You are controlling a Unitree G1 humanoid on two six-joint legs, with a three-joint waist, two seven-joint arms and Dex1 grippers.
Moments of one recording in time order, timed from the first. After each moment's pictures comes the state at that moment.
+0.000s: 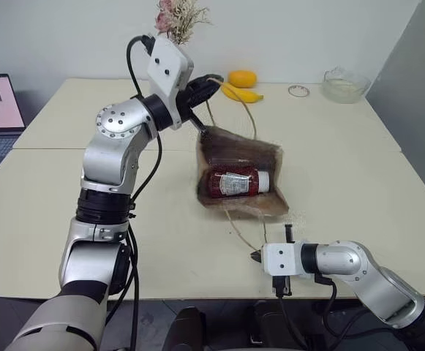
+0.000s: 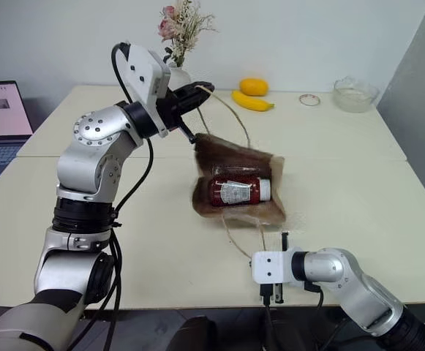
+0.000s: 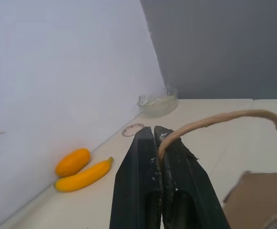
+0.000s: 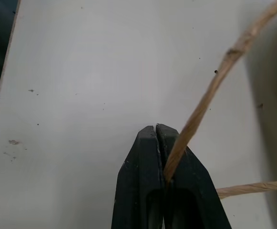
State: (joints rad) left arm -0.93 0.43 -0.02 0.13 -0.26 0.34 -0.71; right arm -0.15 -0.78 0.52 -0.50 -0.15 0.33 0.85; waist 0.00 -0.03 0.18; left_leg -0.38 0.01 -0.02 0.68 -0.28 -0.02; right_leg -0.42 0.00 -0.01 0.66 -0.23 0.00
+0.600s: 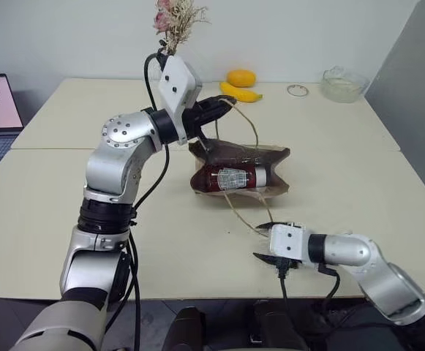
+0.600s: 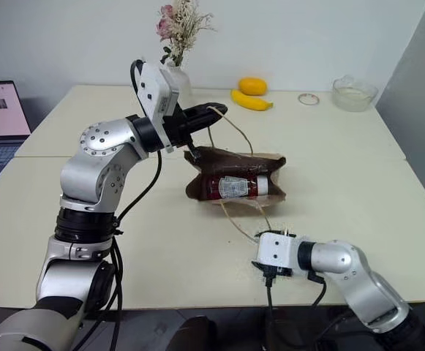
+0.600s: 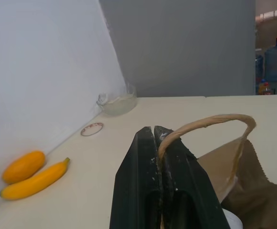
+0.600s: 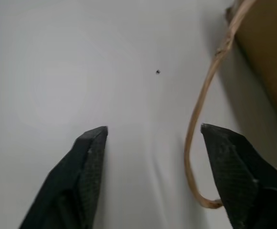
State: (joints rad) left arm -0.88 0.44 -0.03 0.04 -0.31 0.41 -0.83; right arm -0.14 -0.74 0.32 -0.62 -0.01 0.48 0.90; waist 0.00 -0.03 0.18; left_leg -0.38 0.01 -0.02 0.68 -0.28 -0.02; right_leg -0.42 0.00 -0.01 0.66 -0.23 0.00
